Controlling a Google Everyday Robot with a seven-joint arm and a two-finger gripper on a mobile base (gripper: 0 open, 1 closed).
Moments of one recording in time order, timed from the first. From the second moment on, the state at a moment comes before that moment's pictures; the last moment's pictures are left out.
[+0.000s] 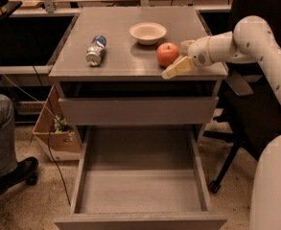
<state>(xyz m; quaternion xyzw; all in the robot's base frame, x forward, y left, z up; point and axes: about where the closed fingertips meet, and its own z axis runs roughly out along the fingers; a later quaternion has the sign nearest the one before) 0.766 -0.122 0.836 -0.46 0.73 0.24 0.45</state>
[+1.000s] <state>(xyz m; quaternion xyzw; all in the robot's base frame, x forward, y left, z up) 0.637 -0.186 0.927 -0.54 0.63 0.21 0.52</state>
